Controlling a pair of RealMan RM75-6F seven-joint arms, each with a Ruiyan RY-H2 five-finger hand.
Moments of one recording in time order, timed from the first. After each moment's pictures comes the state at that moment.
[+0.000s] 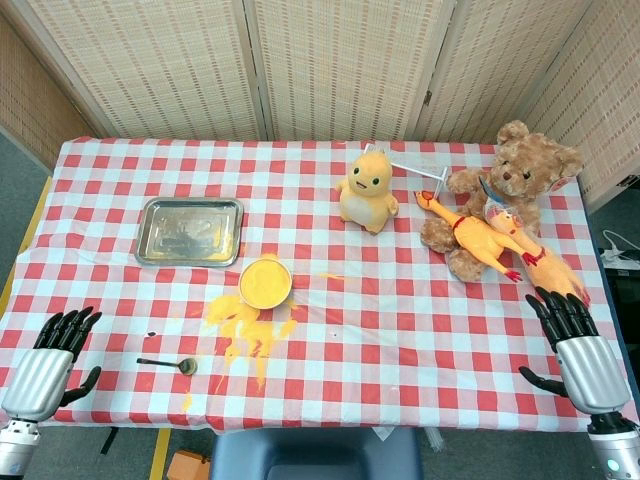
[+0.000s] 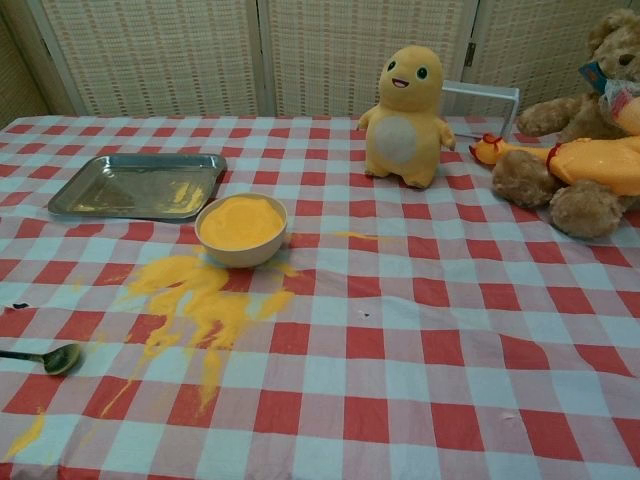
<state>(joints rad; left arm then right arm) -0.11 -1.11 0.02 -1.62 1.58 1.44 0.07 0.05 -1.09 0.00 -1.65 -1.65 1.54 -0.02</state>
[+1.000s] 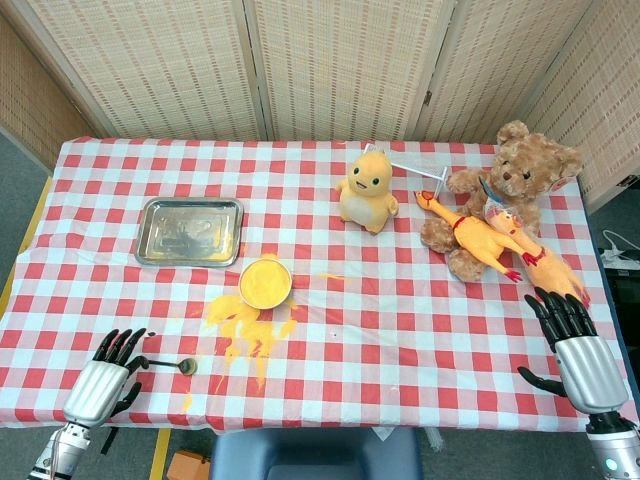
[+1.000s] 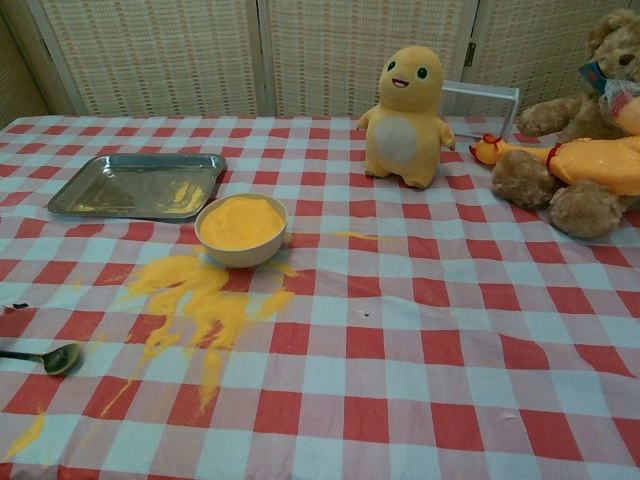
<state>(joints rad) -0.14 -1.36 0.07 -1.40 1.64 1.36 0.21 0.05 -1.09 0.00 -1.65 -1.65 1.53 -0.01</state>
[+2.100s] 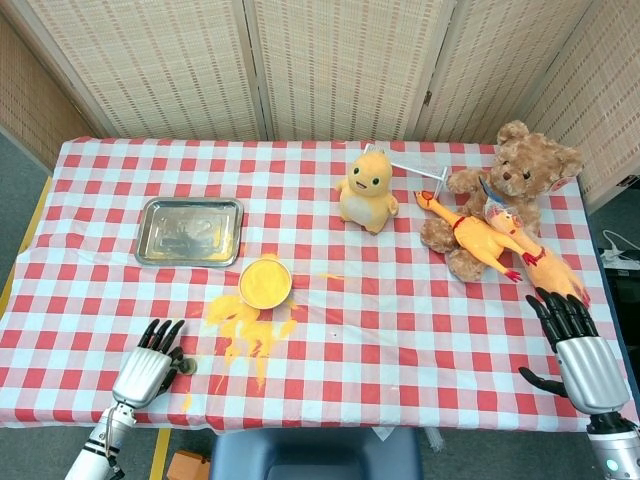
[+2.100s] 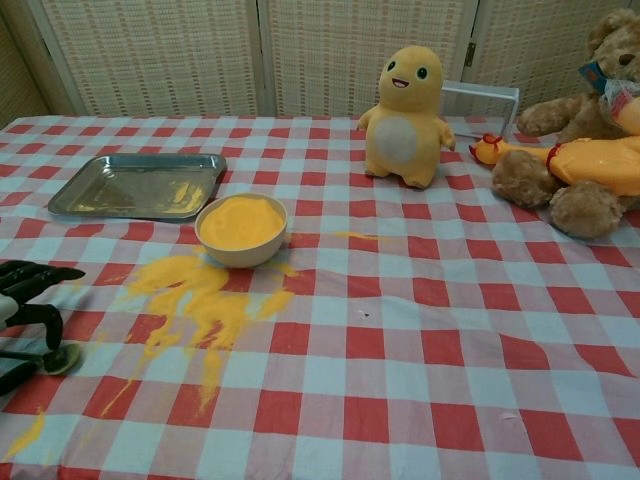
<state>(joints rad) -0.23 -1.60 0.04 -1.18 1.61 1.28 0.29 0.05 -1.09 0.00 -1.65 -1.64 1.53 -0.02</state>
